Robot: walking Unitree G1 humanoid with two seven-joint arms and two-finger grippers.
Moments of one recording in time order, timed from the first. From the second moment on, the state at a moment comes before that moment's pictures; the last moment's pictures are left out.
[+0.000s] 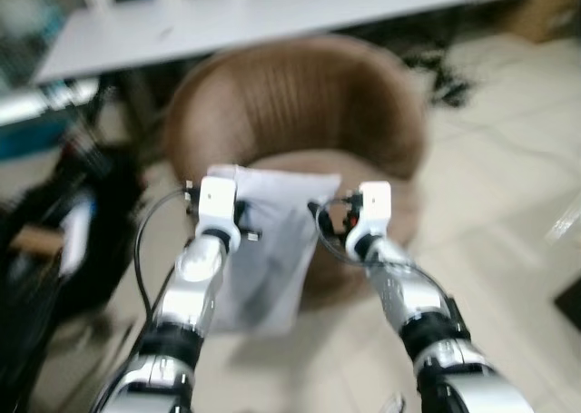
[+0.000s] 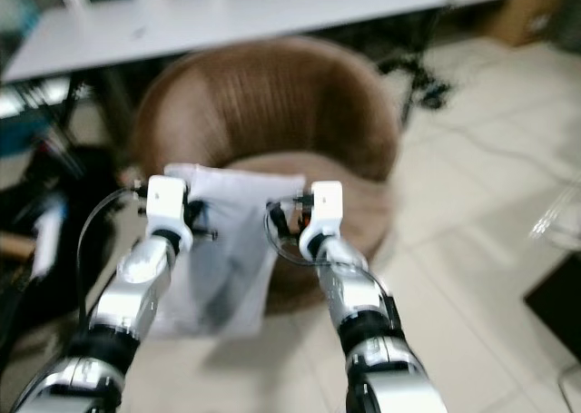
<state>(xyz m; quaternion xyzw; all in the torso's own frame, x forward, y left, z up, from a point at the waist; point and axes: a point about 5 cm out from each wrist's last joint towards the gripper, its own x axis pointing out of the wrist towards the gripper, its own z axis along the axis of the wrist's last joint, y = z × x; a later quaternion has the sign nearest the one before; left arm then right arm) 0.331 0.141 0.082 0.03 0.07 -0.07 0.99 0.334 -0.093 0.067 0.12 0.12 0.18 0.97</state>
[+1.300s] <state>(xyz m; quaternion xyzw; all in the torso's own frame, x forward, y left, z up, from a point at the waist) 0.336 0.139 0.083 0.05 0.07 -0.07 0.99 0.327 -0.083 0.060 0.10 0.13 0.21 0.96</state>
